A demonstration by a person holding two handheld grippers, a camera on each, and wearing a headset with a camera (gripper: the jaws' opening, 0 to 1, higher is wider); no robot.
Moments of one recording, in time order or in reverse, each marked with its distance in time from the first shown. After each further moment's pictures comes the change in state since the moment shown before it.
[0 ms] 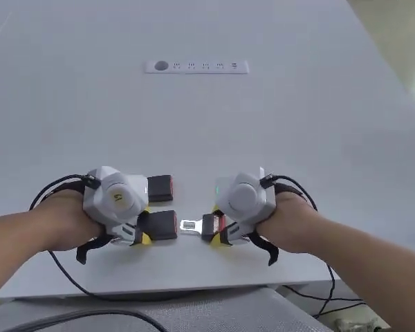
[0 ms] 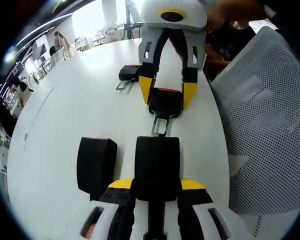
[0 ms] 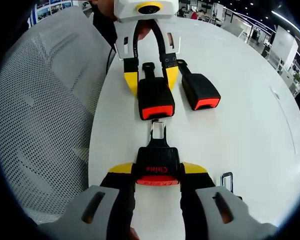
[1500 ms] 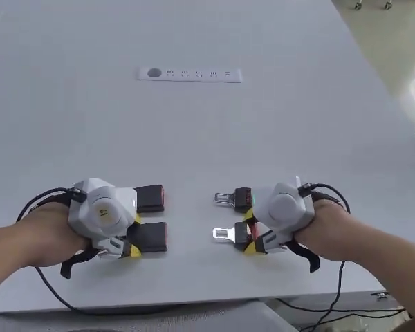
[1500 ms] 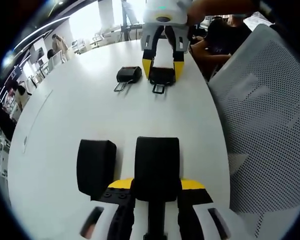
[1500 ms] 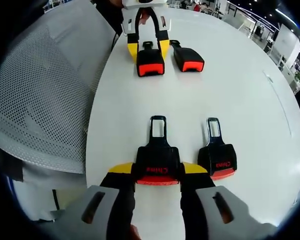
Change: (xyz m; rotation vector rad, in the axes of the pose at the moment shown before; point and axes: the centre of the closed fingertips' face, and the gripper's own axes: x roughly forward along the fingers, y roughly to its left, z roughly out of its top) left arm 0.000 -0.001 0.002 0.028 -0.005 -0.008; right arm -0.044 -0.012 -0.078 -0.011 0.091 0.004
